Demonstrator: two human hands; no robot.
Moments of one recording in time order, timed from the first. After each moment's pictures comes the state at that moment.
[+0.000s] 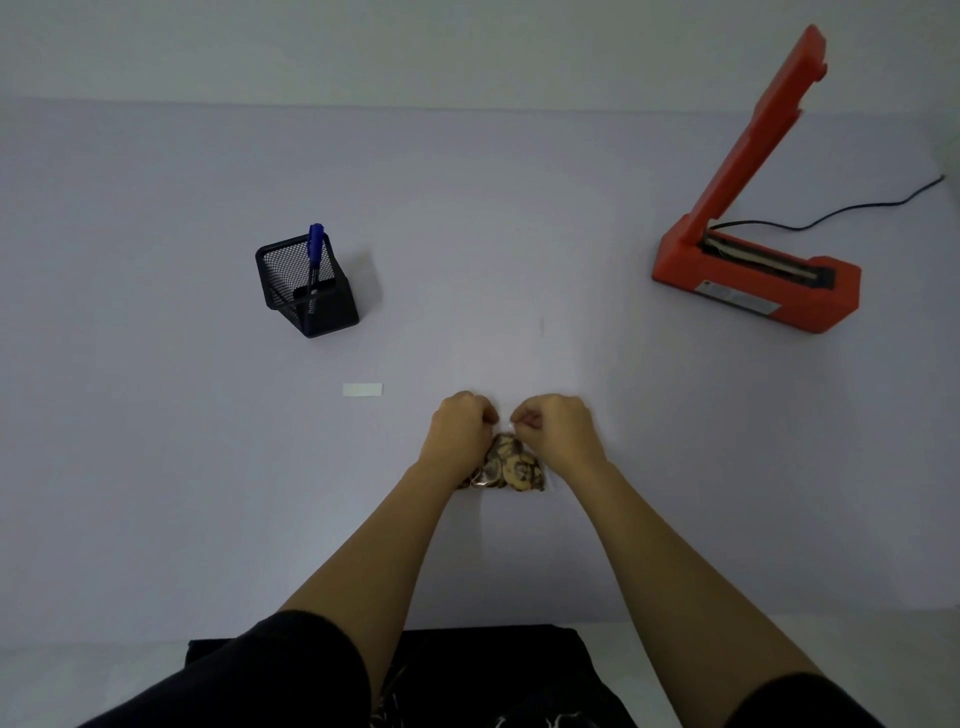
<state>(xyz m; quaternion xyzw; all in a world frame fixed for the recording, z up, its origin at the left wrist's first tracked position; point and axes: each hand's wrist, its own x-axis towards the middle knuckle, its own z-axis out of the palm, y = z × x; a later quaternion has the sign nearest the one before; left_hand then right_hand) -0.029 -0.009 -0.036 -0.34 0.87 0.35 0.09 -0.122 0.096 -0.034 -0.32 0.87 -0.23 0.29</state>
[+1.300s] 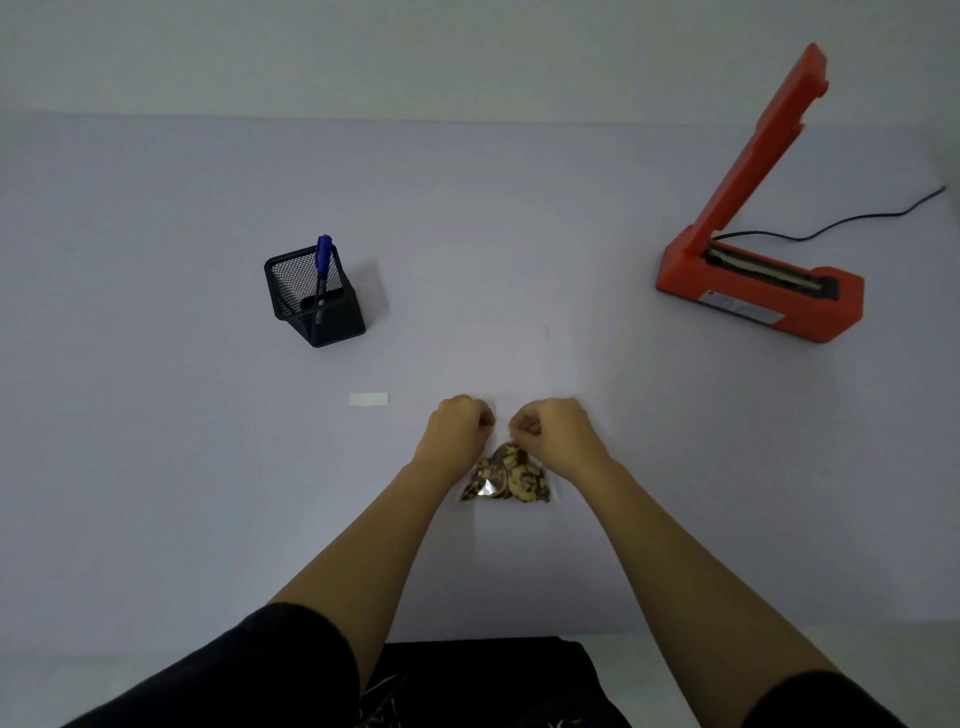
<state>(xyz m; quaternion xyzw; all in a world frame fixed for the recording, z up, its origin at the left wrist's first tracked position) -0.028 -0.021 -0.040 -0.30 0.89 0.34 0.09 -0.128 0.092 -0.022 -0.36 0.85 -0.21 0.32</state>
